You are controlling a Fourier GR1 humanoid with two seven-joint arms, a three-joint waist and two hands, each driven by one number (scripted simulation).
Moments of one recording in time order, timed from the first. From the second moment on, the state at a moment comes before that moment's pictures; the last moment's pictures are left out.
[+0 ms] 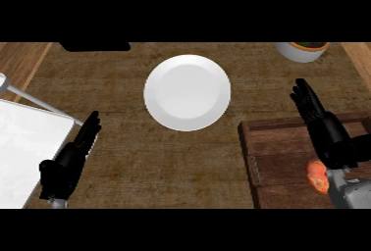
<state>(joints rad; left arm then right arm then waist) 0.03 0.41 -0.29 -1.63 0.15 0.24 0.08 -0.16 -0.47 0.23 -1.59 -0.28 -0.19 0.00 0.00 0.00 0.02</state>
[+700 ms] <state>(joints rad) 0.00 0.40 -0.20 -1.54 0.20 0.19 -0.04 -0.12 -0.32 0.00 -1.38 0.02 -0.96 0.03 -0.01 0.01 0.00</state>
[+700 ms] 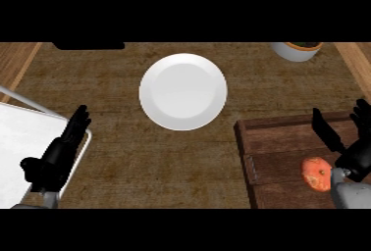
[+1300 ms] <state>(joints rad) -0.01 0.38 -0.18 -1.44 0.21 0.14 -0.13 0.07 -0.09 0.07 -1.40 0.50 -1.24 0.20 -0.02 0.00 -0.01</state>
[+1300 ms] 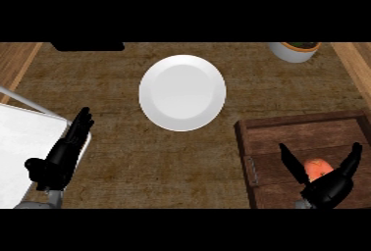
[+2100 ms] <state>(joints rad) -0.03 0.37 -0.18 -1.42 0.21 0.13 -0.14 0.22 -0.07 0.04 -1.58 0.86 -0.77 0.83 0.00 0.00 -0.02</state>
